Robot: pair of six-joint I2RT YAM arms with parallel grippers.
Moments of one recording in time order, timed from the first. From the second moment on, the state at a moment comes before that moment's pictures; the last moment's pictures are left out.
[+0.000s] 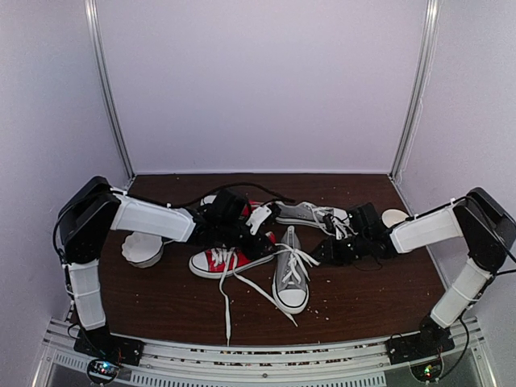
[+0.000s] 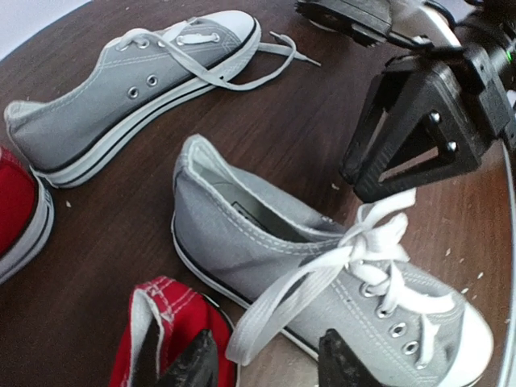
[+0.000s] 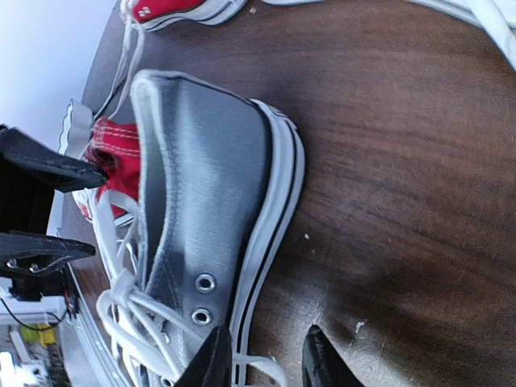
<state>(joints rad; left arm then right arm) -0.86 1.96 1.20 0.07 0.32 0.00 0.52 1.63 0.67 0.17 -0.47 0.60</state>
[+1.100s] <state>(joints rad) -0.85 1.48 0.91 -0.07 -0.14 0.03 0.80 1.77 1.17 -0.28 0.15 0.37</state>
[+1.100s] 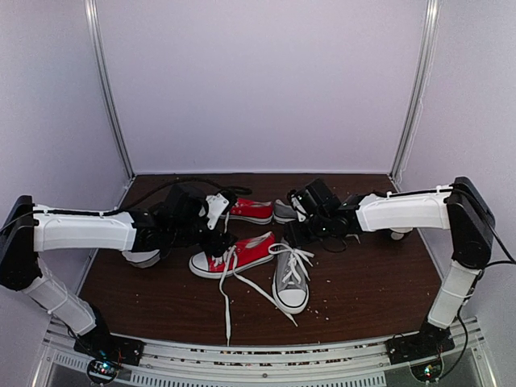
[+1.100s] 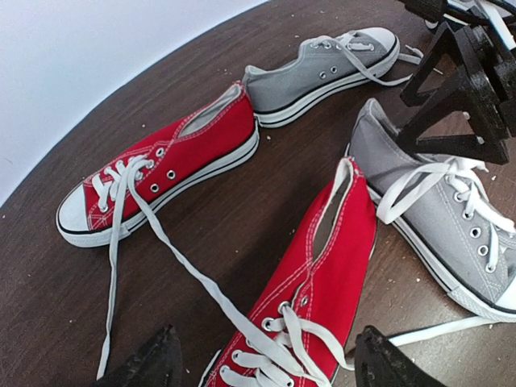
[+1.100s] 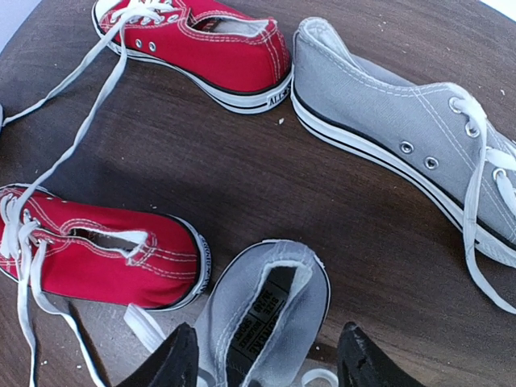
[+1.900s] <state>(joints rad) -0.85 1.49 0.90 -0.08 -0.18 0.02 0.81 1.86 1.16 -0.12 0.14 0.53</state>
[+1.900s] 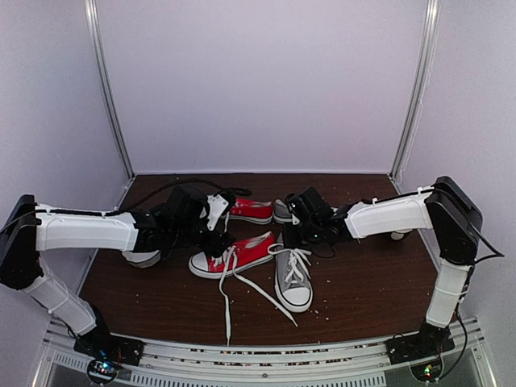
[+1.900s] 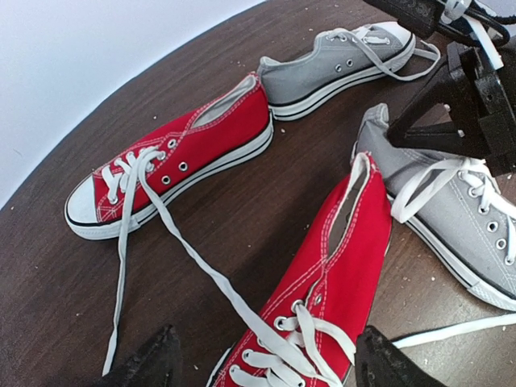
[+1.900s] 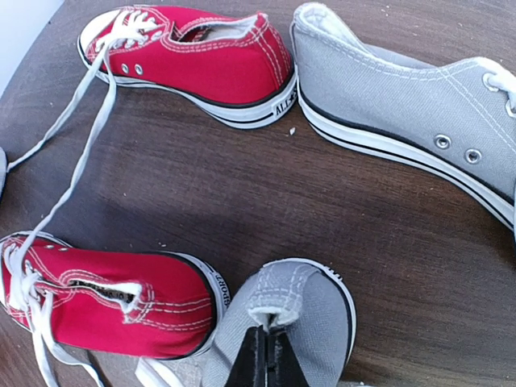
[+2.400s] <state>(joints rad) -0.85 1.49 0.91 -0.08 -0.11 0.06 0.77 1.76 1.19 -0.15 0.03 0.39</state>
